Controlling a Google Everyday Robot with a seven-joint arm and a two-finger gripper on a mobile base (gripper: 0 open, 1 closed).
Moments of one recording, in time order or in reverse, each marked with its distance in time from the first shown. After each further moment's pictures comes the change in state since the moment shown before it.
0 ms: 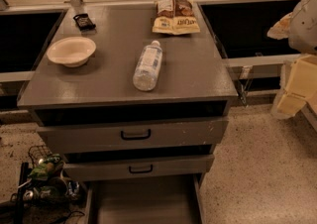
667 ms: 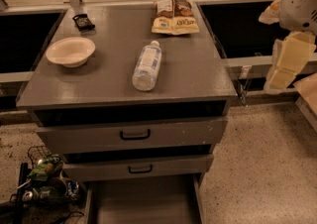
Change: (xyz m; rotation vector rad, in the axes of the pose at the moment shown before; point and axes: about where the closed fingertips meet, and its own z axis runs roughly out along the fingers) arm -0.012 -0.043 0.005 -0.004 -0.031 -0.030
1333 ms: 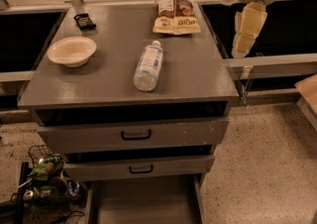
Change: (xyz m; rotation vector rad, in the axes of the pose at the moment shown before) arm -0.057 -0.084 0.038 -0.070 -0.053 -0.143
